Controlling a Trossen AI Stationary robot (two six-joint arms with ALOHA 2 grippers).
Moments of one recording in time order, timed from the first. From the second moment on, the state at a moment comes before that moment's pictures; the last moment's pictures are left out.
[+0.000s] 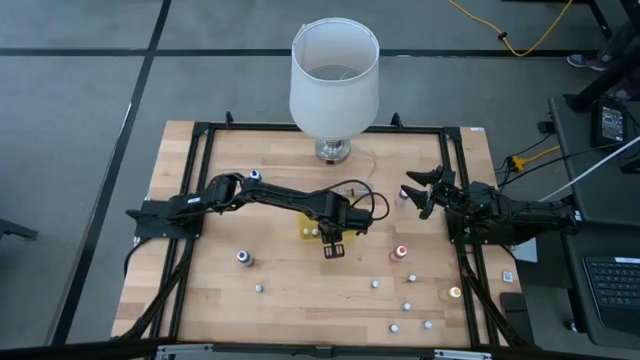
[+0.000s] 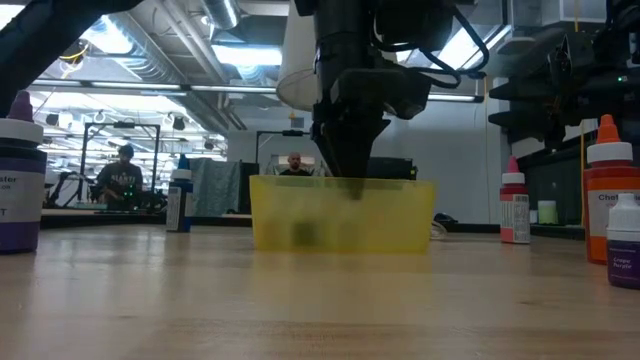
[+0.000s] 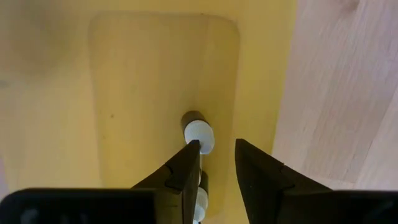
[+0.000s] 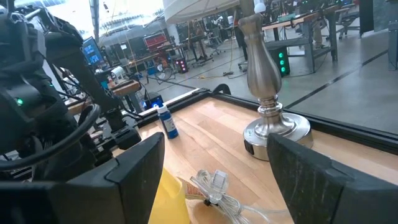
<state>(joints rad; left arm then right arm) -0.08 2.31 2.05 -1.18 -0.08 -0.27 -0.04 0.05 0.01 0.08 0.39 0.31</state>
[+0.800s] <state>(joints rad) -0.02 2.30 2.27 -1.43 -0.15 -0.31 -0.04 0.05 0.01 0.07 0.39 0.31</state>
